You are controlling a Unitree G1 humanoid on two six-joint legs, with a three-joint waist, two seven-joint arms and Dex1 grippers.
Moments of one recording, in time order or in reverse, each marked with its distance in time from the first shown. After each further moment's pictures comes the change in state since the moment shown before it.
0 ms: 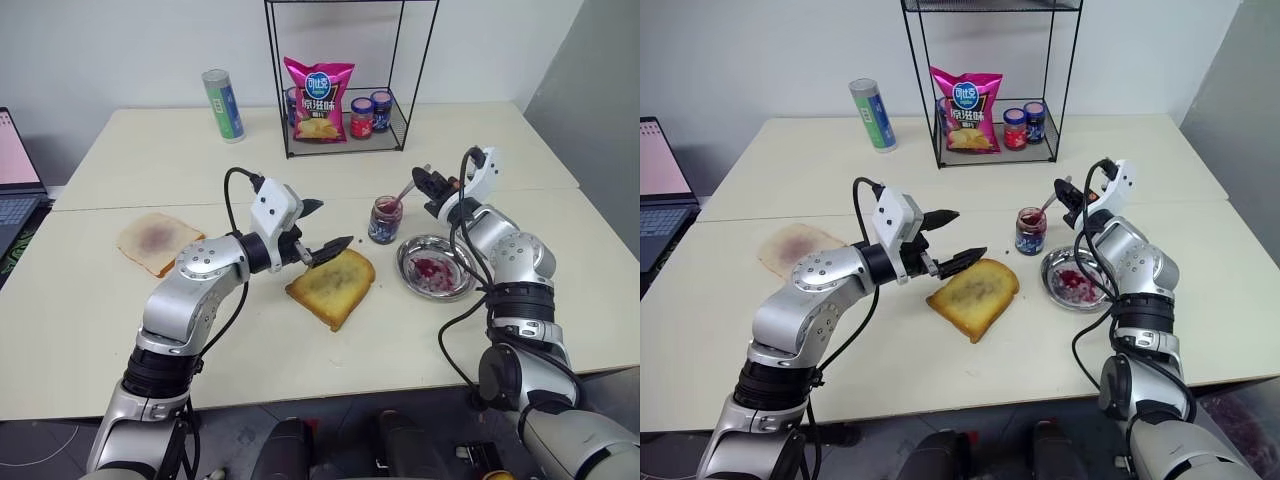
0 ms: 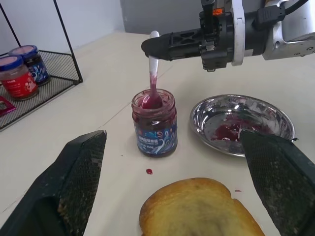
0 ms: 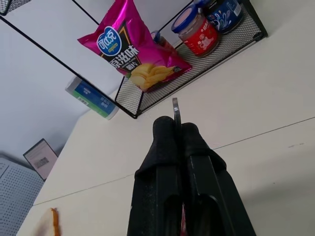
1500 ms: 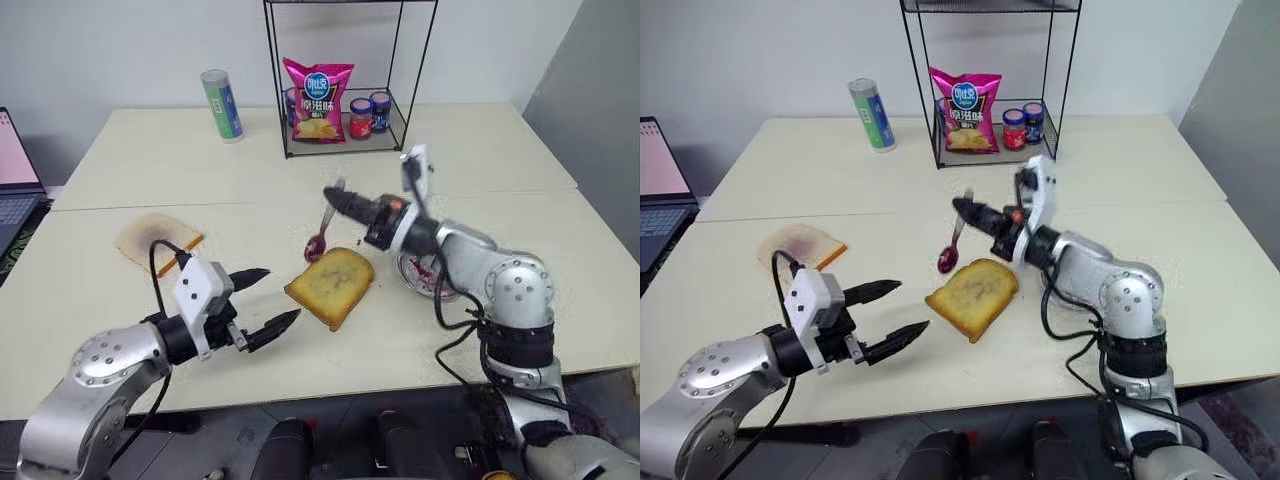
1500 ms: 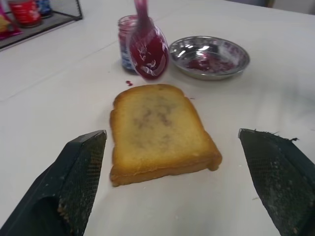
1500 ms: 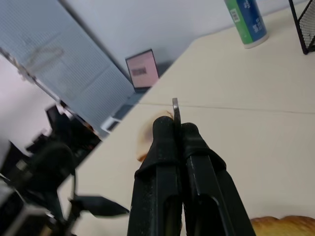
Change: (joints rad) left arm 0.635 0.186 0.333 -0.491 -0.187 0.094 -0.027; right arm 0.205 -0.045 0.472 -0.675 0.263 0.238 -0.039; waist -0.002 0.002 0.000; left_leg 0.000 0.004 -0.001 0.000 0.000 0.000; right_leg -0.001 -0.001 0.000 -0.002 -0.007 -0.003
